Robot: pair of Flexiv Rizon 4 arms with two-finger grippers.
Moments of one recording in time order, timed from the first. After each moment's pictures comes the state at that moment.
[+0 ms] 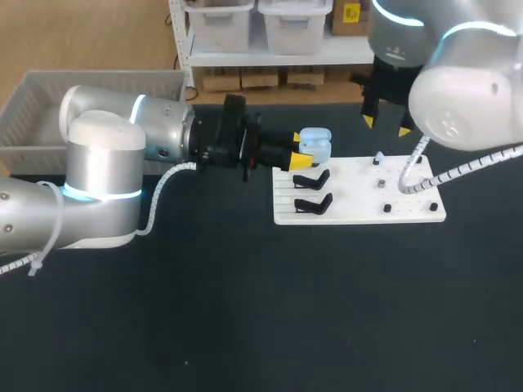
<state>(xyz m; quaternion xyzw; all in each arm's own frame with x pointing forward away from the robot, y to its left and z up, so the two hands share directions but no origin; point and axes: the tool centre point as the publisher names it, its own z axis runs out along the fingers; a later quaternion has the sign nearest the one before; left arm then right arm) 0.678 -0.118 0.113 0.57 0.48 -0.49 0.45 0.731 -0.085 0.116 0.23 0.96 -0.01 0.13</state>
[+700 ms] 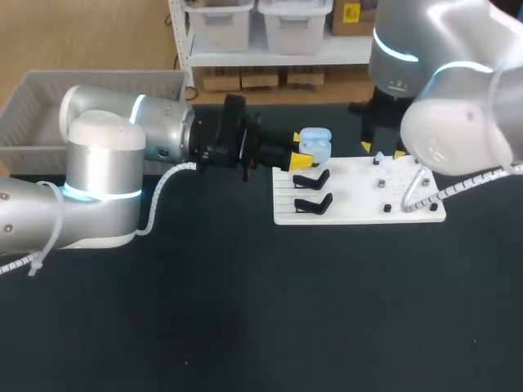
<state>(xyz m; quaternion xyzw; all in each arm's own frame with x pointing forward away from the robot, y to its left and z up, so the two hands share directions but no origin) 0.678 -0.118 0.113 0.57 0.48 -0.49 0.45 0.740 -0.088 0.053 0.19 0.98 0.00 0.11</state>
